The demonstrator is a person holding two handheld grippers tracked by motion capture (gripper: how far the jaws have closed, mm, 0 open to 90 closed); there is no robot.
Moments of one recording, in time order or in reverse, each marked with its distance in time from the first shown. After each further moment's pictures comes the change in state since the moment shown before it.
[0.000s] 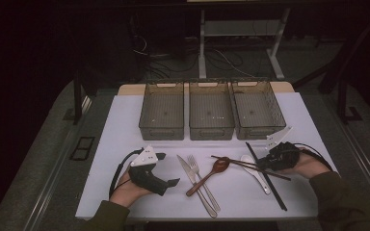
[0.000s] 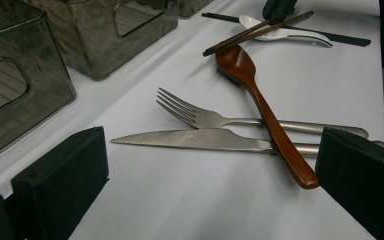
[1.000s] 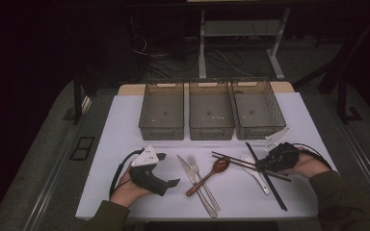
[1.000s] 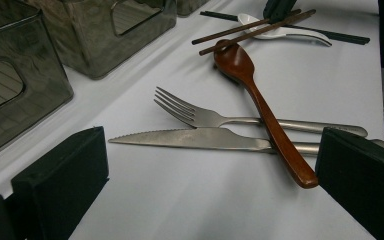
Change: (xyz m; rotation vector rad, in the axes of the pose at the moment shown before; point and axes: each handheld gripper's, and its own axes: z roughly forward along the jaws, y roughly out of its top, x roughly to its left) left arm 0.000 0.000 0.001 0.004 -0.004 0.003; right arm 0.000 0.001 0.002 0.008 0.022 -0.043
